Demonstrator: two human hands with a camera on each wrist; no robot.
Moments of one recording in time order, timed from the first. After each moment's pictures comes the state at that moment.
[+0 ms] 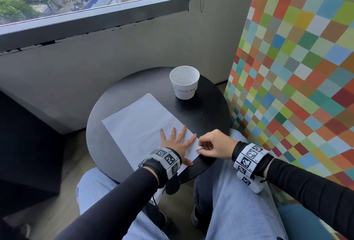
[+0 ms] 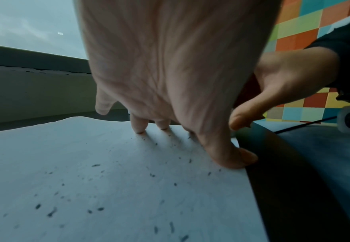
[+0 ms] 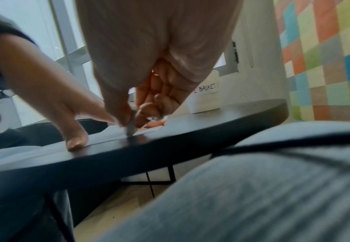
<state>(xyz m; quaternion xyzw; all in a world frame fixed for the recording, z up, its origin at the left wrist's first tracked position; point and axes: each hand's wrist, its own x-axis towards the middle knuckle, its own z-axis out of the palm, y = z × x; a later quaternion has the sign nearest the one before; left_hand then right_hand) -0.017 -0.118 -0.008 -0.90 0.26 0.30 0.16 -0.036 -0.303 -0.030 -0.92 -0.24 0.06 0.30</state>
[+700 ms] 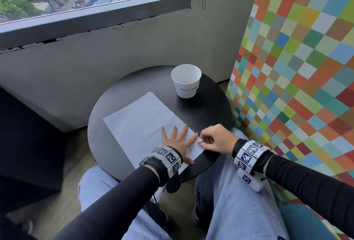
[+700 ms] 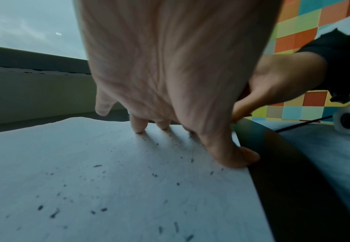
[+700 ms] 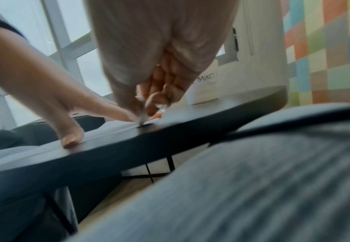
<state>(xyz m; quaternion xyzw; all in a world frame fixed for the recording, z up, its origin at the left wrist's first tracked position) -0.015 -0.118 -0.007 -0.90 0.26 0.31 0.16 -0.026 -0.303 -0.031 -0.92 -0.23 0.01 0.31</state>
